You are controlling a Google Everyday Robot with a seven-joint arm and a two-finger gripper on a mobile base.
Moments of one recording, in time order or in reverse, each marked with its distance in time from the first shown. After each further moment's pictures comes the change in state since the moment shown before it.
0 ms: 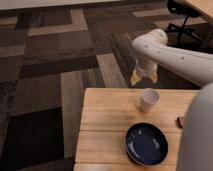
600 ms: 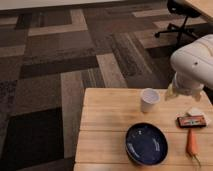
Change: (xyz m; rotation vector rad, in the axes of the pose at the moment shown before) arm 0.156 -0.026 -0.070 0.079 0.022 0.143
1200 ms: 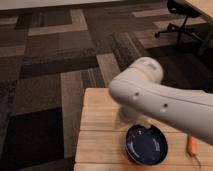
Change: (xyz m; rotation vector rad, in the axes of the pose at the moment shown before) arm 0.125 0.238 -0.046 -0.230 0.184 -0.297
